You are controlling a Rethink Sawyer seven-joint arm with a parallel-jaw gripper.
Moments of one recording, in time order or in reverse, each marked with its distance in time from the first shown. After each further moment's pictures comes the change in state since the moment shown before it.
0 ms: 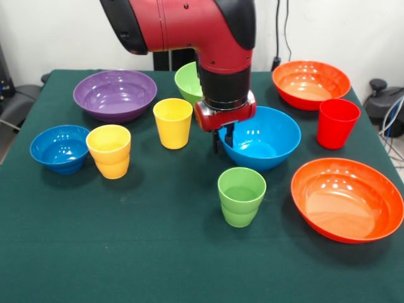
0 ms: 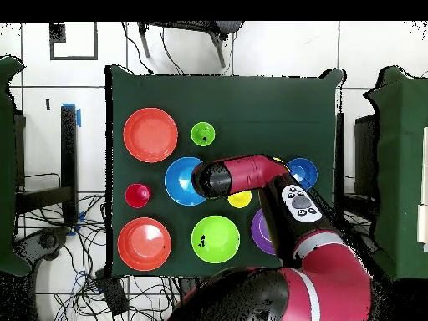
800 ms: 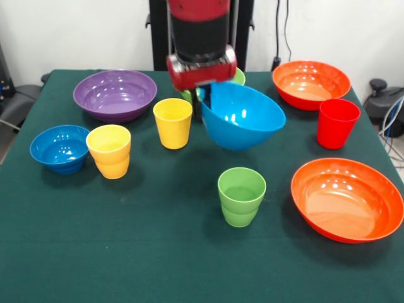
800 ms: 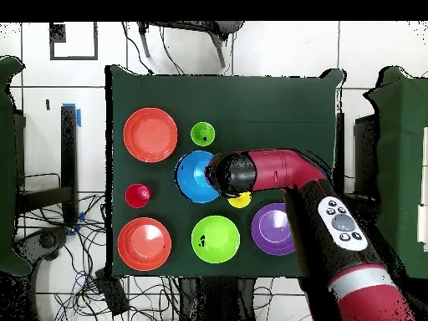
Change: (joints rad) arm -0.108 -0.209 0.075 0.068 0.080 0.173 0.000
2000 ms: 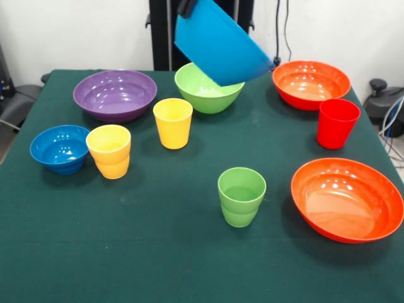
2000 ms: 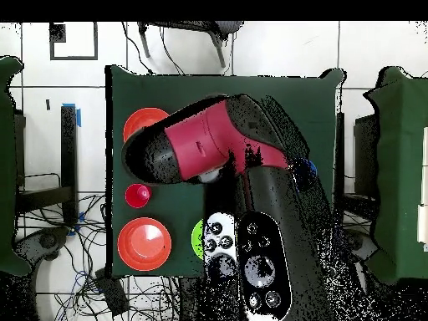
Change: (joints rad) arm 0.286 -0.304 -0.068 -0.215 -0.320 0.408 0.000
